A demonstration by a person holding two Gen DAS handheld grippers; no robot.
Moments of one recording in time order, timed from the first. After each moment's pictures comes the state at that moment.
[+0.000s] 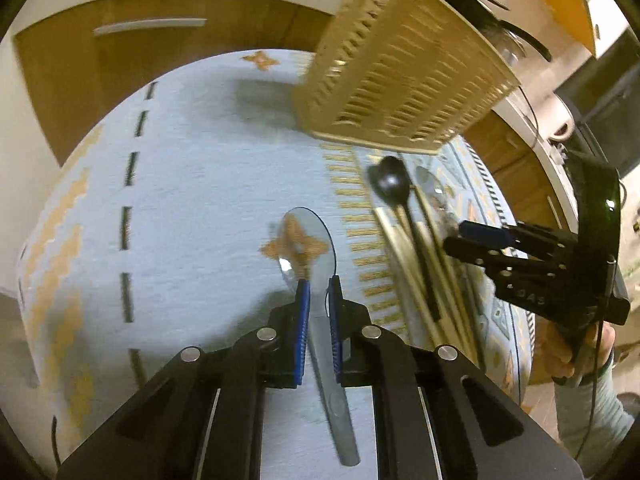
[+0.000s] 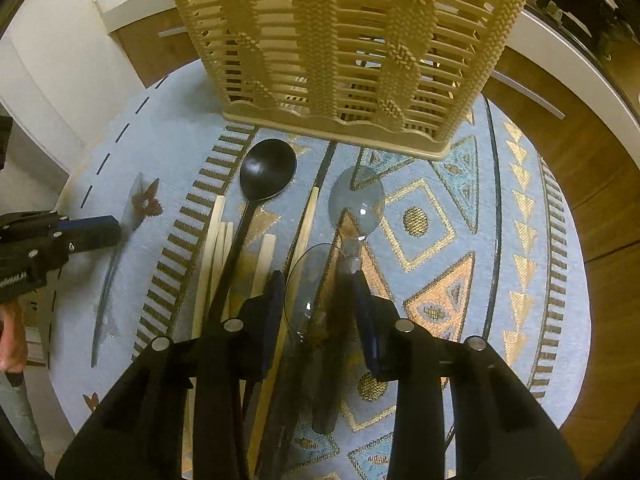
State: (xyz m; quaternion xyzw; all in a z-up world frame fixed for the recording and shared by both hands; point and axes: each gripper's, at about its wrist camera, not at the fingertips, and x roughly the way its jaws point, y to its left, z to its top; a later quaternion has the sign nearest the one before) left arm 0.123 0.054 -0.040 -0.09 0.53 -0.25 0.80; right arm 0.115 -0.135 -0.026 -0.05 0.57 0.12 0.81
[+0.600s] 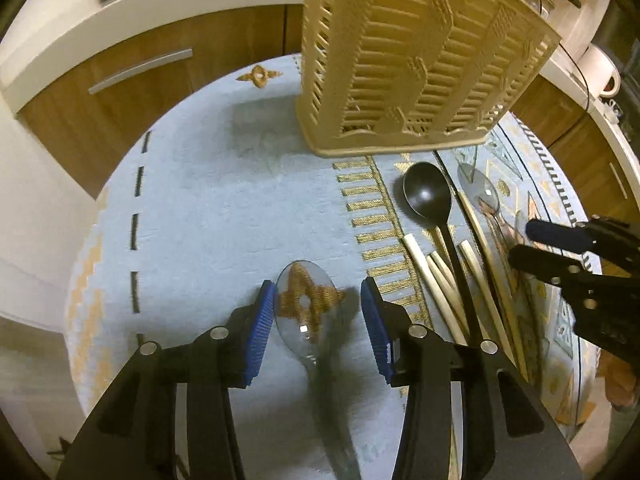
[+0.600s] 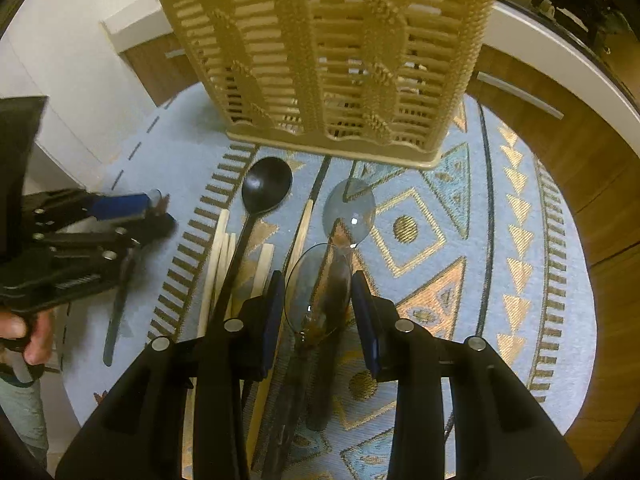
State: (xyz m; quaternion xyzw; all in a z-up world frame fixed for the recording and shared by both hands) left arm 0.153 0.003 -0.039 0.04 0.53 -0.16 0.83; right arm 0.108 -0.170 -0.002 -0.02 0.55 0.15 0.82
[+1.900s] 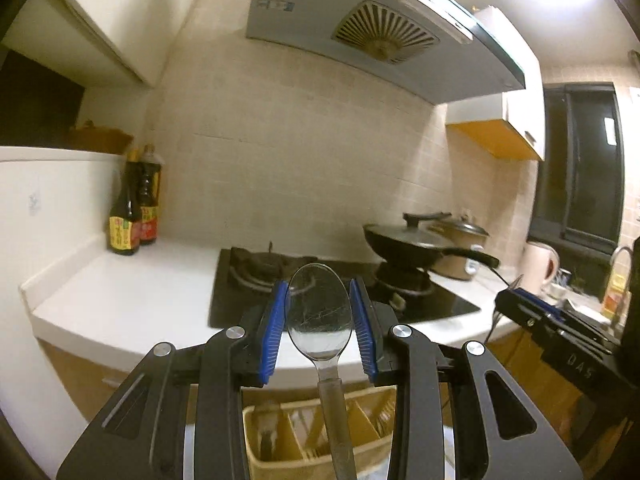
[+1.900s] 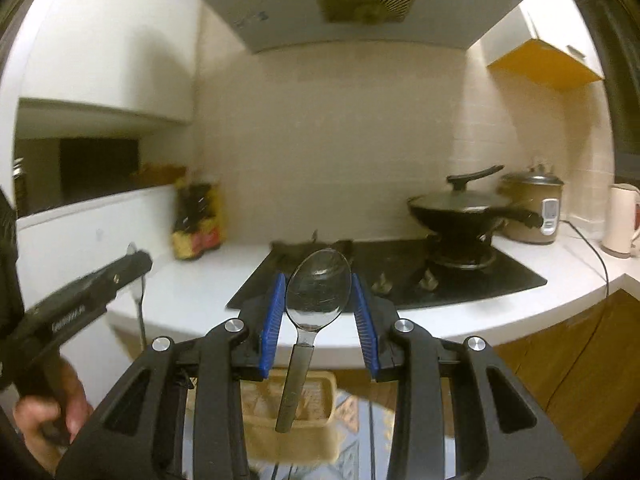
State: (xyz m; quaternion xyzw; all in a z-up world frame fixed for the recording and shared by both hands) left arm 0.145 -0.037 0.195 -0.07 0.08 -0.19 0.97; right arm 0.099 -0.245 0.219 0.06 0.12 0.02 0.99
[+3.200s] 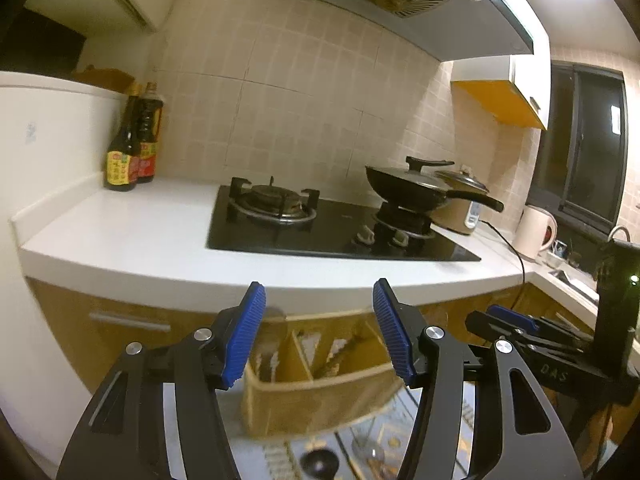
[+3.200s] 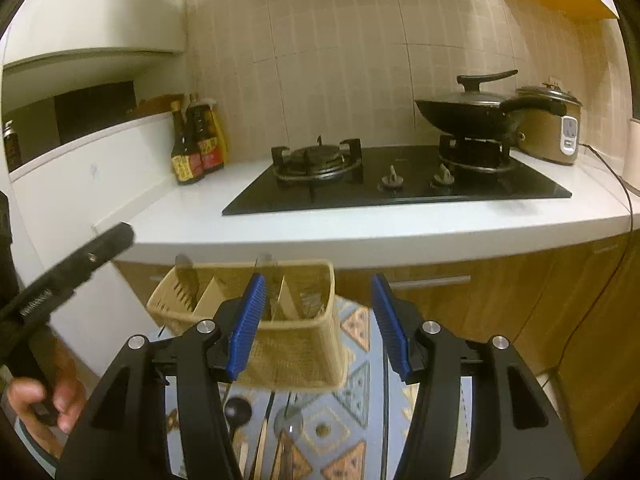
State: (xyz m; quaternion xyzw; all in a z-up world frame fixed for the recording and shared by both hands) left arm 0.133 -0.016 0.128 -0.07 0.18 -0.21 0.96; right arm 0.103 -0.259 0.132 0.08 0.27 0.07 0.96
